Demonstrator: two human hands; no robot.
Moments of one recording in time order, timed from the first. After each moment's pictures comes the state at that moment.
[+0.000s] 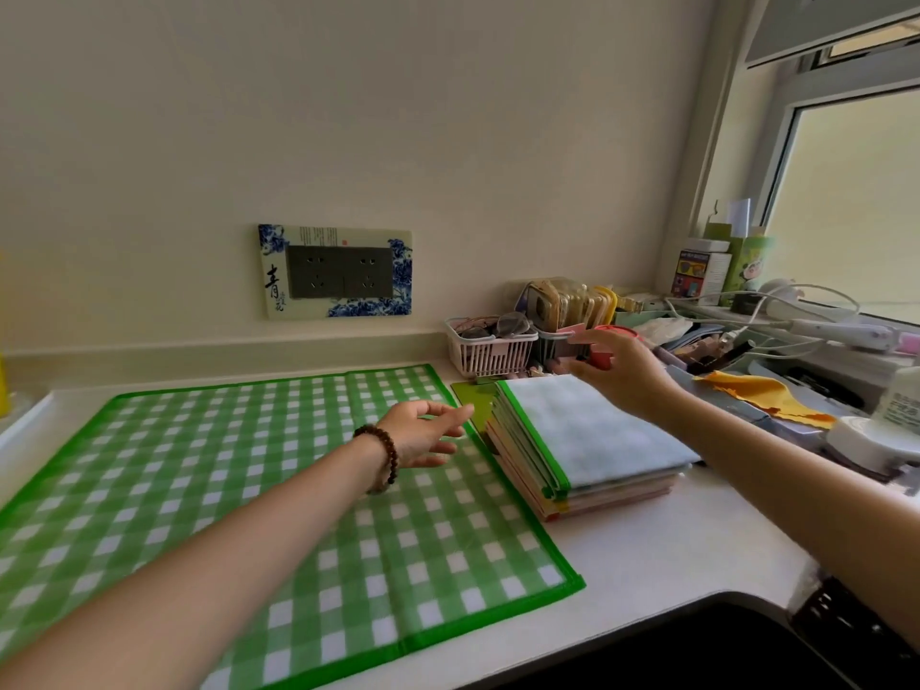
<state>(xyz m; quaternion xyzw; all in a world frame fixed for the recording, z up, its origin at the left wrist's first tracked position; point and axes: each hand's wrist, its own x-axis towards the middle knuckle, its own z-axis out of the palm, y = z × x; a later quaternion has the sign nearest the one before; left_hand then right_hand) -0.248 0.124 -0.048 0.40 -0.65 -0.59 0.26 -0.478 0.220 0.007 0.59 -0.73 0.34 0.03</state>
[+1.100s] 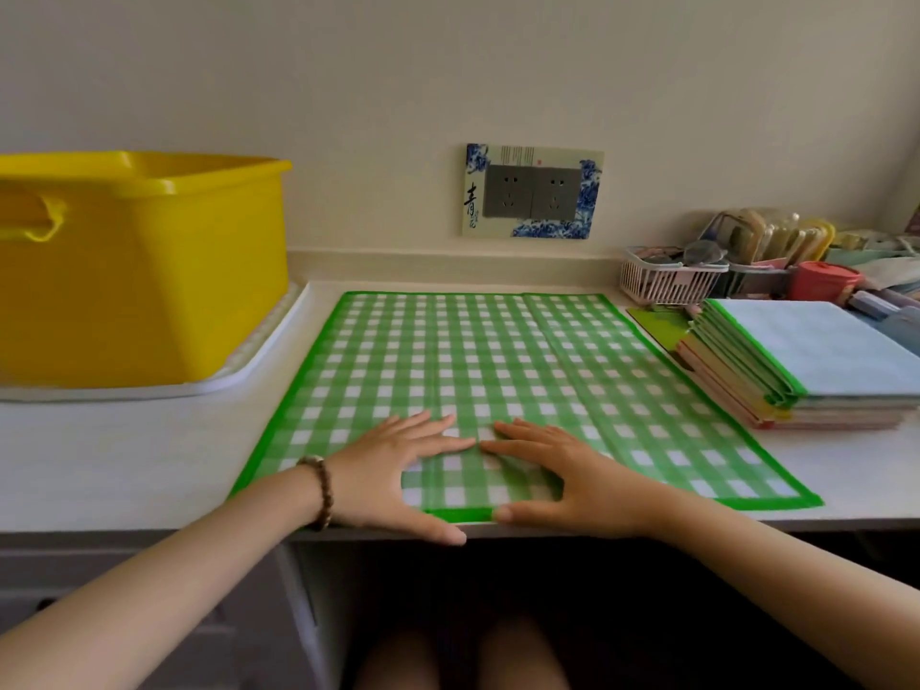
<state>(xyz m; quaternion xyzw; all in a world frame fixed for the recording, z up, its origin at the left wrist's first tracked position) 0.034 0.211 -0.111 0.37 -0.91 -0.16 0.01 -0.203 0.267 -0.108 0.83 -0.53 0.11 -0.16</state>
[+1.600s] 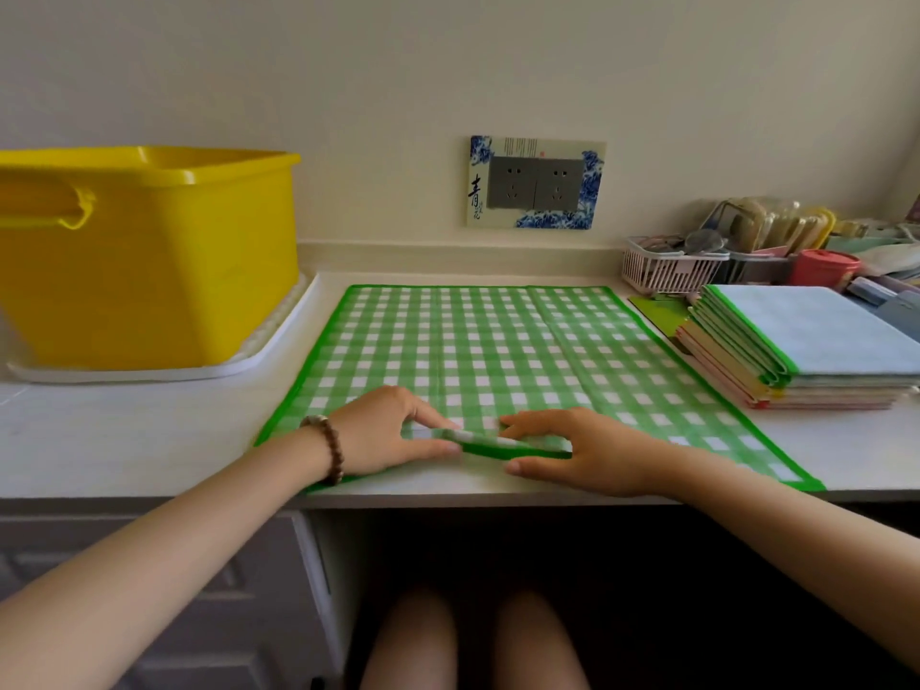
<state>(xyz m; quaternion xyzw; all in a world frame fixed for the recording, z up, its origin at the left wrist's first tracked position) 0.036 0.219 -0.089 0.40 -0.87 -0.24 0.12 -0.203 0.273 -0.089 0.81 -0.54 0.11 -0.19</state>
